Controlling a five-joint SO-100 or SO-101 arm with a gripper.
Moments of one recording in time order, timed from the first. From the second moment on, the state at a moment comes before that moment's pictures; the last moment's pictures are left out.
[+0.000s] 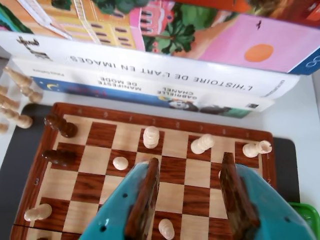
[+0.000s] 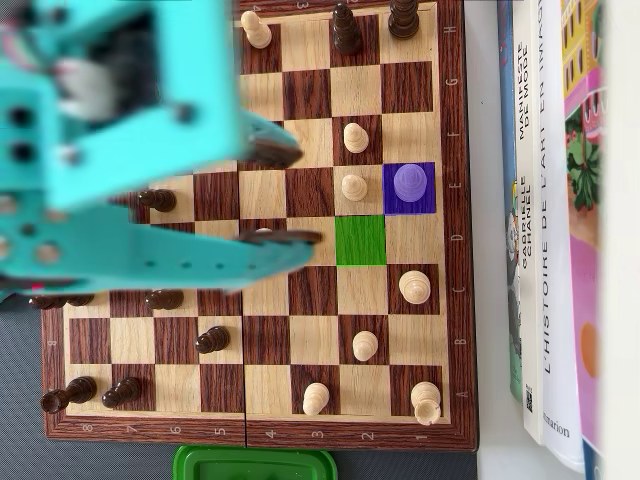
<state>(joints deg) -3.3 113.1 99.5 48.9 84.6</state>
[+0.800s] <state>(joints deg) -4.5 85.3 78.1 56.9 91.7</state>
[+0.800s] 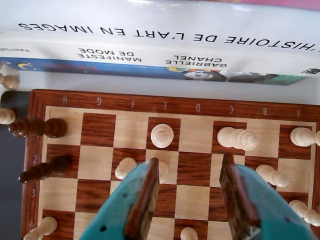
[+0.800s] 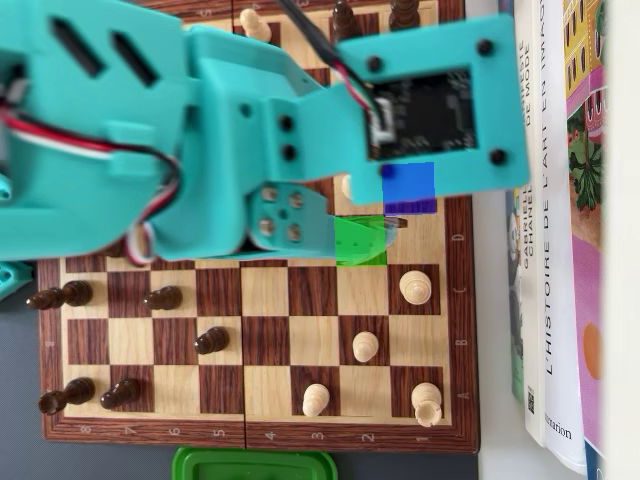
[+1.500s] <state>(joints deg) -6.9 74.6 73.6 56.9 95.6</state>
